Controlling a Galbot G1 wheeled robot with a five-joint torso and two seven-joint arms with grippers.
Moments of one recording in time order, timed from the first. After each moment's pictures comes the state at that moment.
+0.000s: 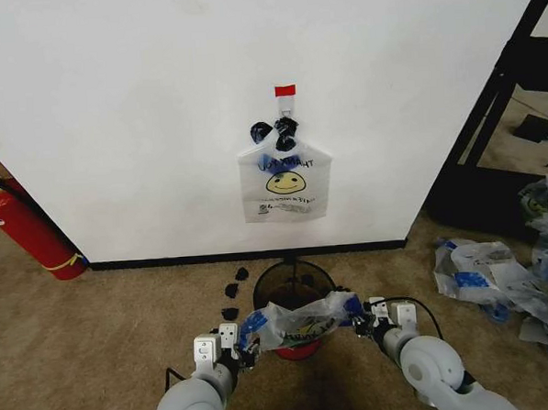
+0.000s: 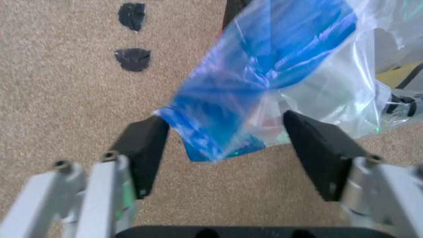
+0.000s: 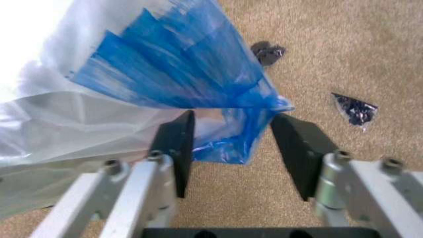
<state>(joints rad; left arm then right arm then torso) 1.28 -0.87 0.10 -2.22 -1.07 0.50 -0.82 -1.33 1.02 0.25 1.93 0.85 -0.61 0.36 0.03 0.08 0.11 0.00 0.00</state>
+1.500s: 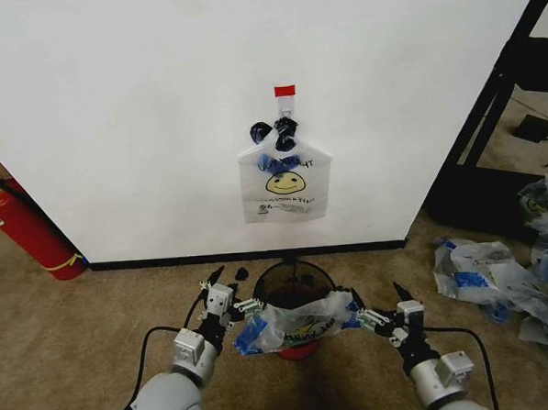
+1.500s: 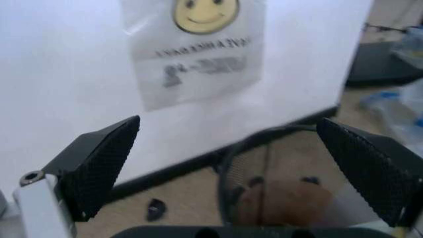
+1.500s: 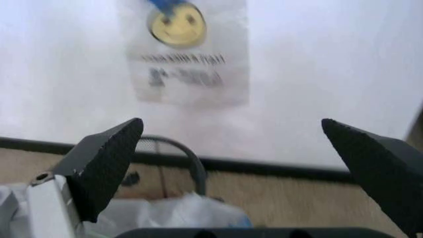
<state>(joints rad) 1.27 -0.82 0.01 -2.09 -0.48 0.06 -0.27 -1.71 1.11 0.41 2.13 0.30 0.17 0.10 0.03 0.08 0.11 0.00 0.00</state>
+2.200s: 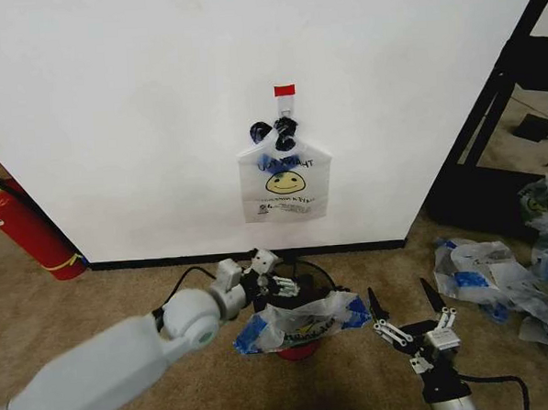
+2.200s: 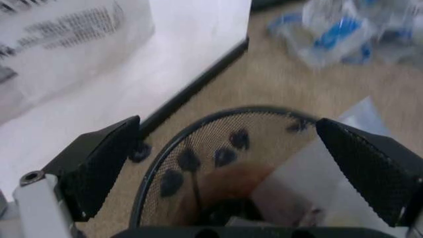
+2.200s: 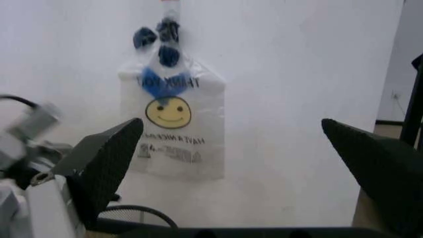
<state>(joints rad) 0.37 -0.78 0.65 -1.78 -0.92 0.29 -0.04 -1.91 1.33 0.52 2.19 0.10 0.52 0.02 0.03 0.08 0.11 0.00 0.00</state>
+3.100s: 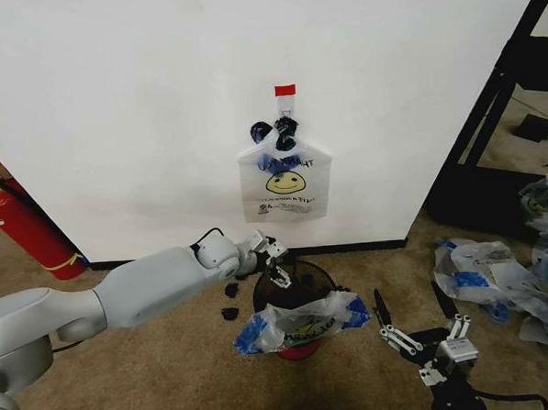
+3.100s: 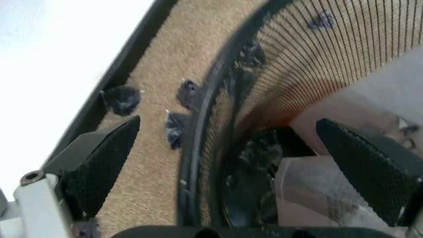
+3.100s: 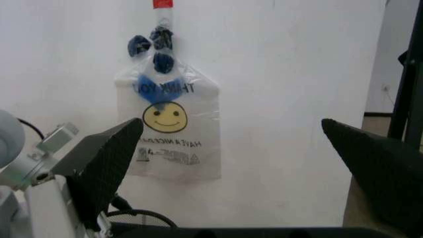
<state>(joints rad) 0.05 -1.00 0.97 -1.29 -0.87 0.38 0.31 -1.98 1.34 0.53 2.27 0.11 0.49 0.05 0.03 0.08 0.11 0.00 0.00</state>
